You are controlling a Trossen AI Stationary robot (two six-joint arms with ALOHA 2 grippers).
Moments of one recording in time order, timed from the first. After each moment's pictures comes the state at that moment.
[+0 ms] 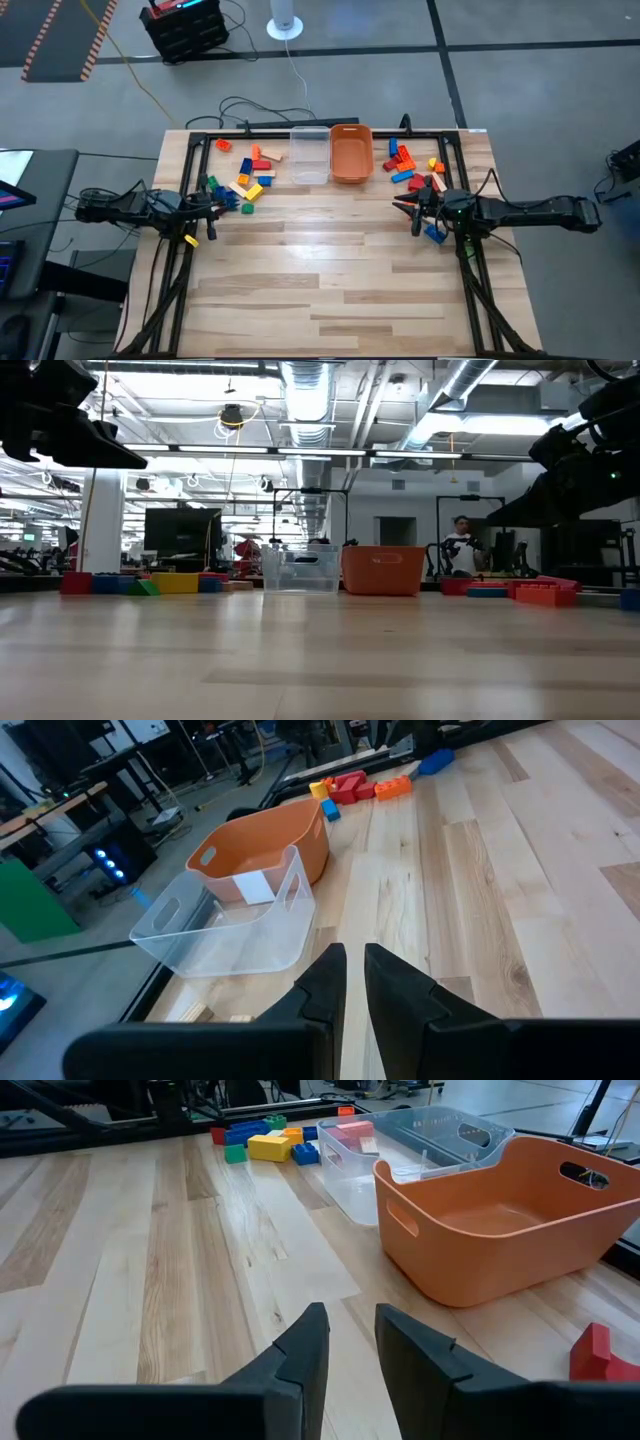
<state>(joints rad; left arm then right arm) -0.15 0.04 0.29 -0.50 -0.48 0.25 -0.09 0.36 0.01 0.05 0.26 0.10</state>
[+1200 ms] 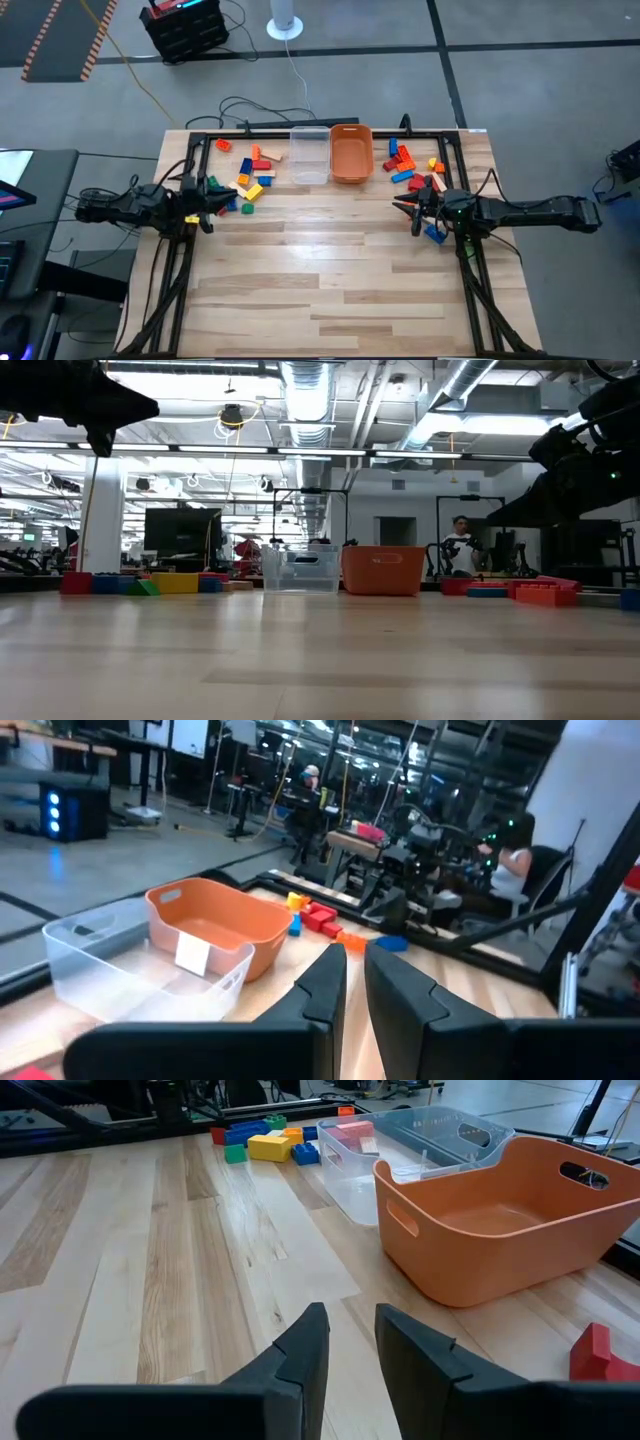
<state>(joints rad) -0.15 0.04 0.29 -0.17 -0.48 -0.26 -0.09 0.36 0.01 0.05 0.26 0.10</state>
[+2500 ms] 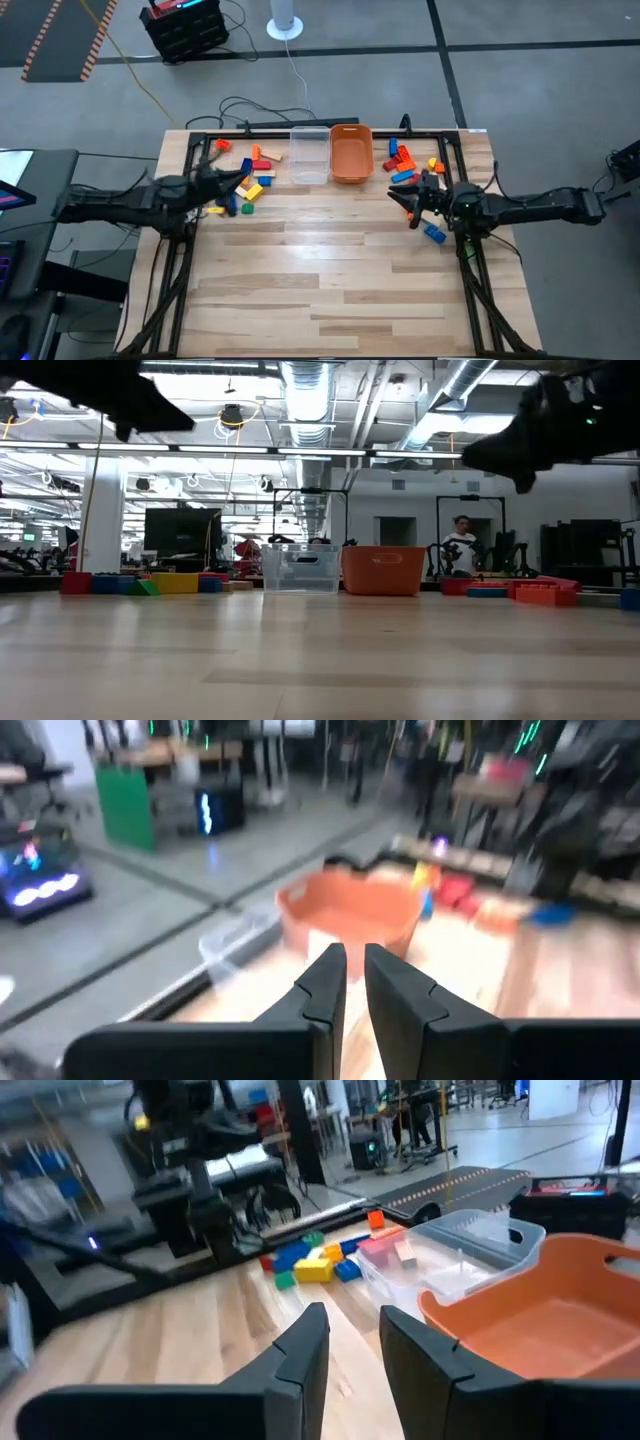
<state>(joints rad) 0.02 0.52 0.47 -0.10 -0.60 -0.11 -0.06 0.58 0.17 0.34 0.26 0.23</state>
